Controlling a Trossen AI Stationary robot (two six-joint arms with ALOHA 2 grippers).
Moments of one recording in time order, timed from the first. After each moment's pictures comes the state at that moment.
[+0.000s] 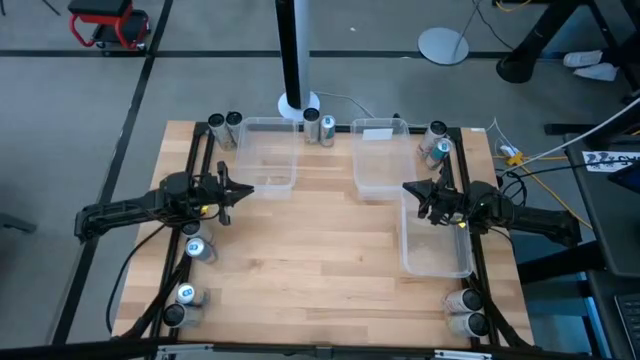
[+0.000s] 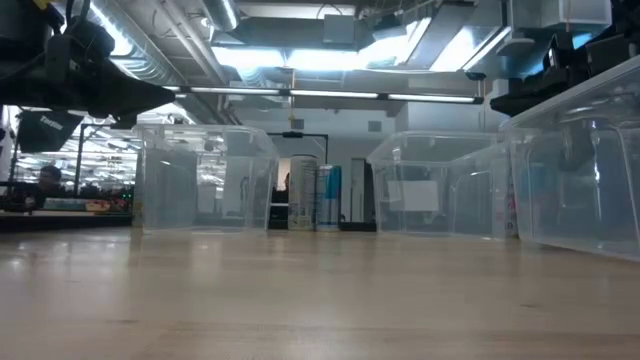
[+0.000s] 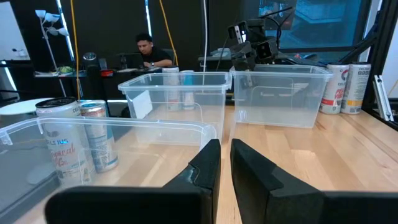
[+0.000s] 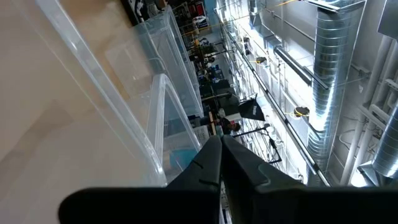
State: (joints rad) left arm 0.24 0.02 0.01 0.01 0.02 0.06; right arm -0.15 0.02 0.01 0.05 0.13 -1.29
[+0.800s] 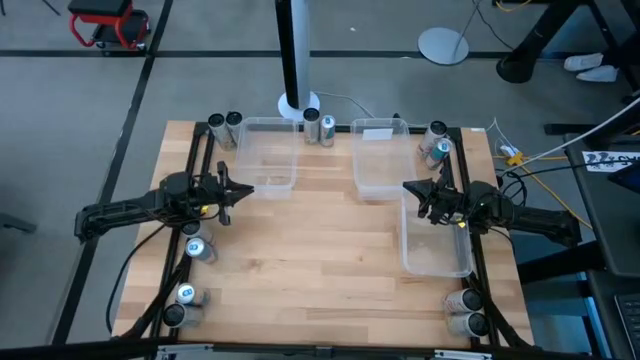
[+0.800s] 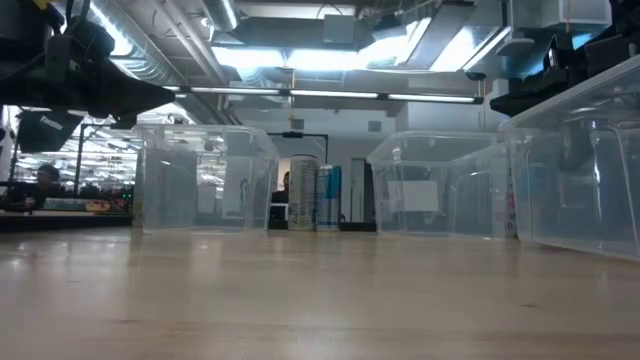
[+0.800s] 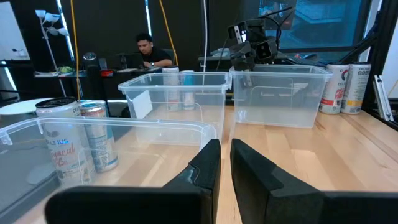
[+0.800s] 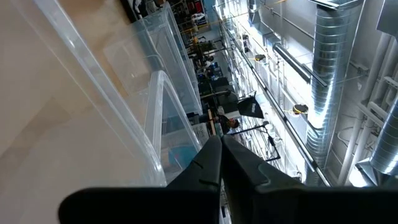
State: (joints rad) left arm 0.24 0.02 0.01 0.01 0.02 0.06; right arm -0.15 0.02 0.01 0.05 0.14 -1.29
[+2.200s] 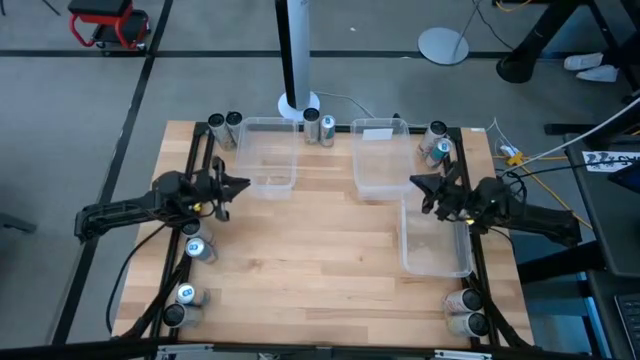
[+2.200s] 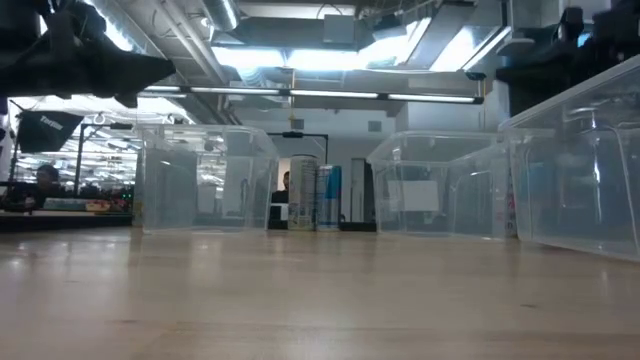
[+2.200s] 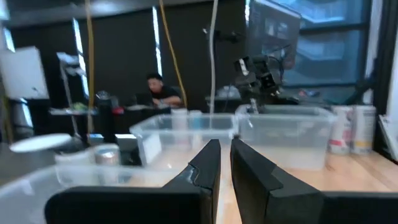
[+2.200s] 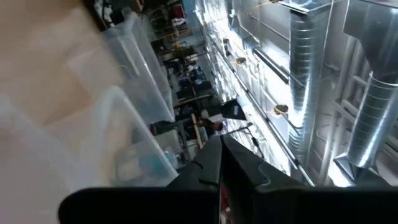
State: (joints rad) left arm 0.24 0.02 0.01 0.20 -0.02 0.08; right arm -0.15 0.02 0.14 0.02 0.15 -1.28
